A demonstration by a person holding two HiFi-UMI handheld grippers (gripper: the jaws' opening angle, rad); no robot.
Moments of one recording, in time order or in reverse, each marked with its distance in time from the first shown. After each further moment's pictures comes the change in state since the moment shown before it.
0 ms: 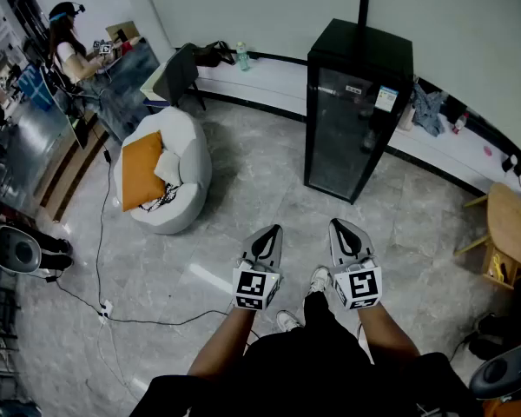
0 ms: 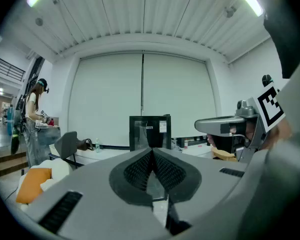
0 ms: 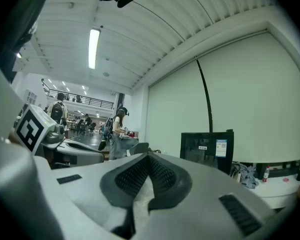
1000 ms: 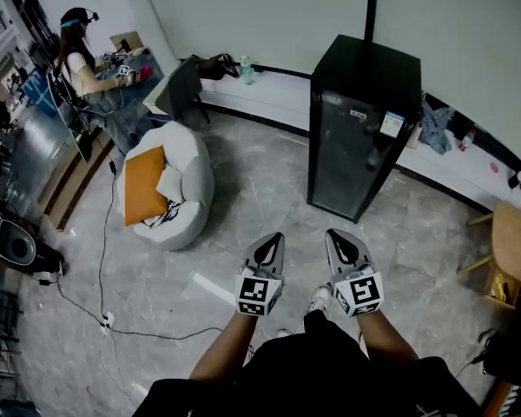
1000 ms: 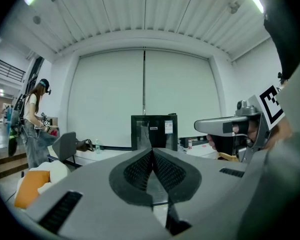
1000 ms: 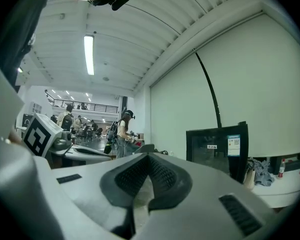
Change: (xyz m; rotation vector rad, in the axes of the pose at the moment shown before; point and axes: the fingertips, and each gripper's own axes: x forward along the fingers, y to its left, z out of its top) left arm 0.068 0.023 0.016 -0.002 0.013 0.012; right arm 0.060 -0.034 0.003 0.067 -0.002 0.089
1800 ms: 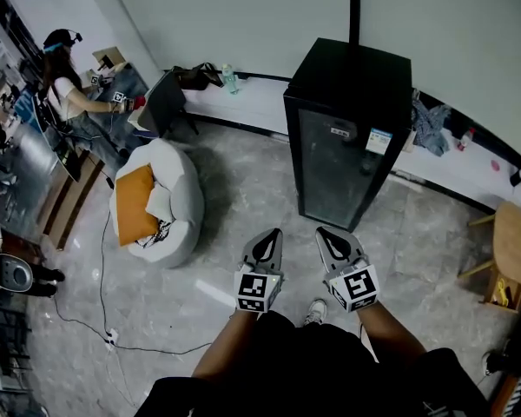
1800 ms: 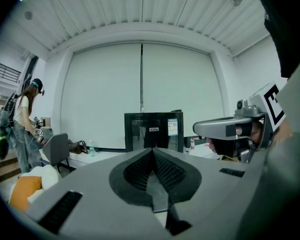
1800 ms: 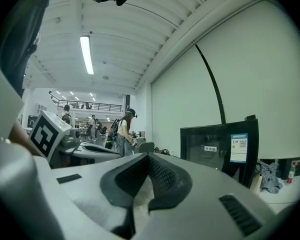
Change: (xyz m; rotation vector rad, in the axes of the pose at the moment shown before) left arm 0.130 0.001 0.024 0.021 0.028 -0.017; right arm 0.068 -0.094 -0.002 -0.002 0.030 0.068
